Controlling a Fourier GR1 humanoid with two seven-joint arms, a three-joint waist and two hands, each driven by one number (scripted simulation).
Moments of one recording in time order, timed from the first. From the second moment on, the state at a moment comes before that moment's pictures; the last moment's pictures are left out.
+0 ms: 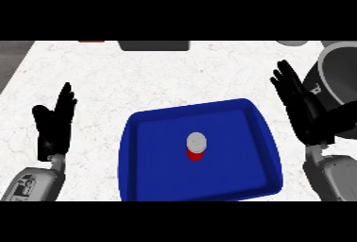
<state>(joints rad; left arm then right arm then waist) -0.18 0.34 -0.12 -1.43 0.10 0.41 0.19 -0.27 -0.37 0.17 -1.56 -0.32 -0.17 0.11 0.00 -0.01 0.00</state>
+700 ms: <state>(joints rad) -0.07 0.22 -0.17 -1.57 0.15 0.35 -0.05 0.01 -0.35 0.13 -1.84 0.05 -0.41 -0.46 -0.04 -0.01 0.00</state>
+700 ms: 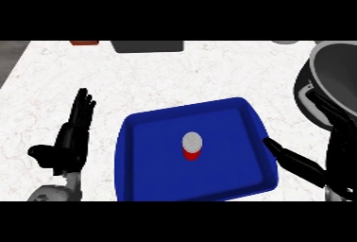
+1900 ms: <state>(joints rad) -0.03 0.18 -0.19 -1.57 0.14 0.29 -0.13 0.33 -0.27 0.60 -2.12 1.02 -0.16 0.21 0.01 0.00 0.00</state>
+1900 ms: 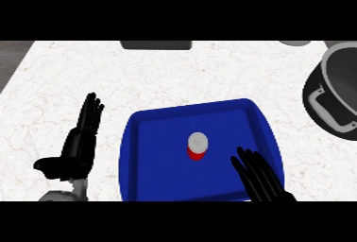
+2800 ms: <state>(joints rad) -0.03 0.14 -0.14 -1.58 0.10 0.24 -0.10 0.06 -0.02 0.63 -1.80 1.15 0.03 0.47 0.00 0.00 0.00</state>
